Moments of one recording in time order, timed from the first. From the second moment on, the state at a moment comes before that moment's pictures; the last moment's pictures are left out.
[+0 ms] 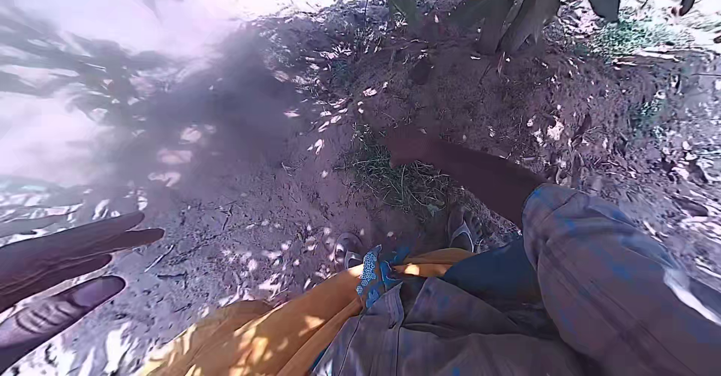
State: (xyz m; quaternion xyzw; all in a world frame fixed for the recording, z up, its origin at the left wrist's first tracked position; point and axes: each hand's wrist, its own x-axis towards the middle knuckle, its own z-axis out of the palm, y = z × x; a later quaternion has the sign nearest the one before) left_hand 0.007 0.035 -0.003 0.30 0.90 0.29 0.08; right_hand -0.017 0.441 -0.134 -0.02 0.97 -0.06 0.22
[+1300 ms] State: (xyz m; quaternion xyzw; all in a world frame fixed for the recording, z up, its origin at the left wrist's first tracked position) left_hand -0.022 0.222 -0.123 0.32 0.85 0.15 0.39; right_hand 0.044 0.593 -0.189 0.10 0.99 -0.14 0.00
